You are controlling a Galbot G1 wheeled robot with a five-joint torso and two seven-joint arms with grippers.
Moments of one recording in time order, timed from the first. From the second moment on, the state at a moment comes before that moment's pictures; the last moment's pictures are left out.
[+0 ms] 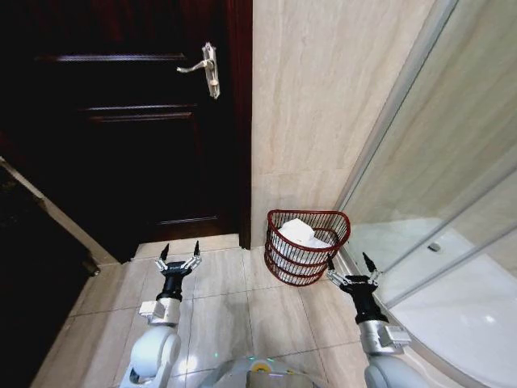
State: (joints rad) left arm 1.68 -1.44 -0.61 -2.10 -0.24 -0.21 -0.07; right arm -1.80 1.40 0.61 2.27 0.07 0.13 0.04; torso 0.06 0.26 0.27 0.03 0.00
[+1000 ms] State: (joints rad) left arm 1.69 -1.39 -0.62 -2.09 -0.25 -0.23 -0.05; right arm -1.81 1.42 0.59 2.20 0.06 0.19 0.04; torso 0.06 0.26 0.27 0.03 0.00
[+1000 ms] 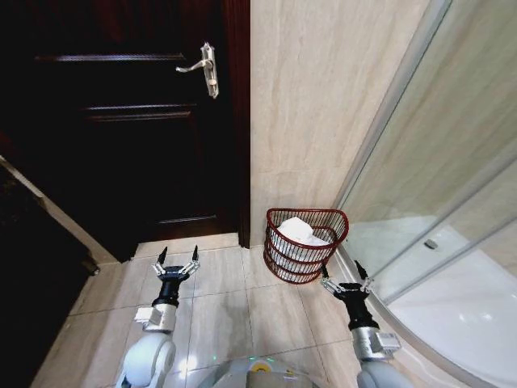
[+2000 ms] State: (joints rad) left arm 1.67 -1.39 -0.63 -2.09 -0.26 -0.23 -0.03; right arm -1.83 1.42 0.59 2.19 0.06 0.21 0.05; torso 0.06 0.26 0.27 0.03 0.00
